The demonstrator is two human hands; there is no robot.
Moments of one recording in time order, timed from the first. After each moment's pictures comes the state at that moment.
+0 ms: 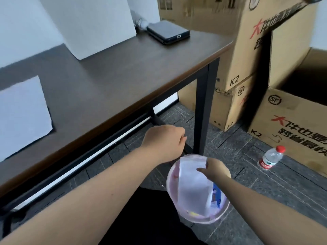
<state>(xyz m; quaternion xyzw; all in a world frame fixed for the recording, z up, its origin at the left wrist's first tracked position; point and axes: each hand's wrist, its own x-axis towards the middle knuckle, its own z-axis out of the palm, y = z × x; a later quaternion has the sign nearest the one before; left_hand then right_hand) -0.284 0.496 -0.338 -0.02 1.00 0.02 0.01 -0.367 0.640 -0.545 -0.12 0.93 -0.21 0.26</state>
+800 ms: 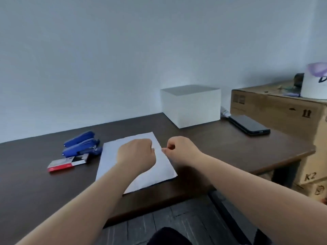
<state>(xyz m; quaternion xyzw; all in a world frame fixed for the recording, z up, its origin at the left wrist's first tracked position) -0.121 0.340 -0.164 -0.40 0.90 -0.07 -0.14 -0.257 0.402 -0.193 -0.53 0.78 -0.33 0.08</state>
